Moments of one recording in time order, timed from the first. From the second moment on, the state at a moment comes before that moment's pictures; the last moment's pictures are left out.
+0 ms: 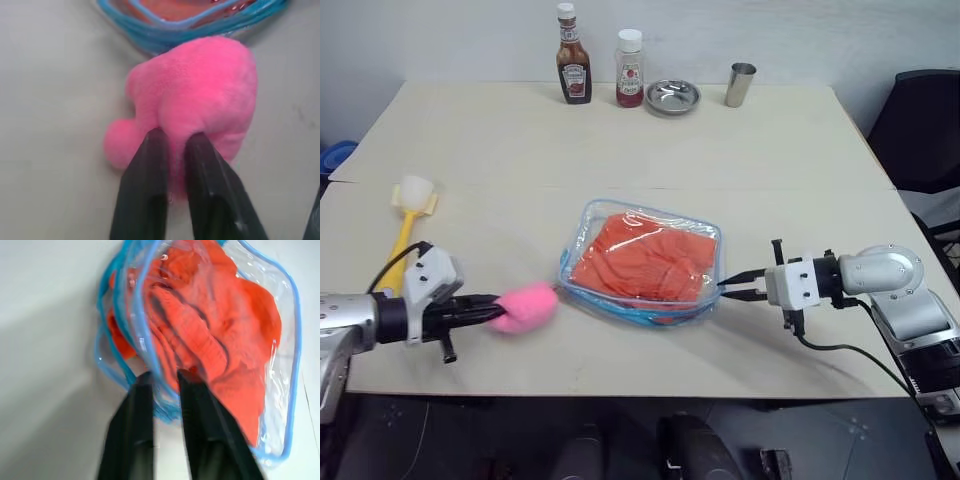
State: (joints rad) left arm -0.01 0.96 0.34 -0.23 -0.44 0.59 -1.08; right arm -0.48 -0.86 0.18 0.10 0.19 -0.33 1.25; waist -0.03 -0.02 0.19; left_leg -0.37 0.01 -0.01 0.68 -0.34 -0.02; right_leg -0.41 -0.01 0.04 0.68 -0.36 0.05
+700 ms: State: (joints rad) left arm -0.58 1.05 0.10 -0.24 -0.55 0.68 -1.14; right arm -0.17 -1.02 -0.19 -0.49 0.80 0.56 1.15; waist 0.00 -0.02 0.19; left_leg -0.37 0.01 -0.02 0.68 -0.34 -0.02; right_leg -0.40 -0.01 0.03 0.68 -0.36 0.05
